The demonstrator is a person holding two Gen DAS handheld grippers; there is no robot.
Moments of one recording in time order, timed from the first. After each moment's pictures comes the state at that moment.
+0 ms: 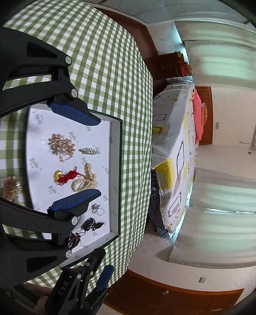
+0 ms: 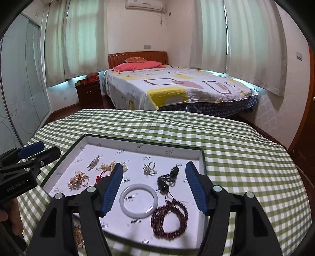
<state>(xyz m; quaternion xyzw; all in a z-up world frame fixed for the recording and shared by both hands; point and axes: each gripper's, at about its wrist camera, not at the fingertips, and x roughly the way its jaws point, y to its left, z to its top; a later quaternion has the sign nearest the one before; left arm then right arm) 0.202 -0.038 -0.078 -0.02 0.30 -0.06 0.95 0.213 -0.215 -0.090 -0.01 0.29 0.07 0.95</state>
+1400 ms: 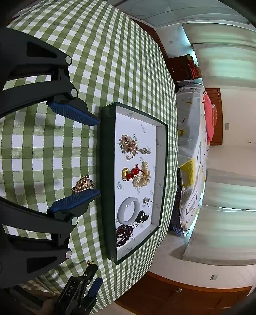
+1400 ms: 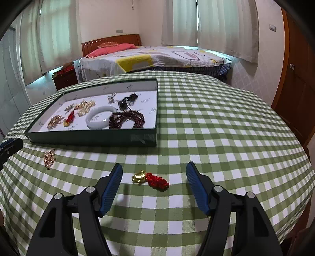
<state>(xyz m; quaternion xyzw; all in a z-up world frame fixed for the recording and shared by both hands) 0.107 -0.039 -0.136 -0.01 0.34 -0.06 0.94 0.125 -0.271 -0.177 0.02 0.36 -0.01 0.93</state>
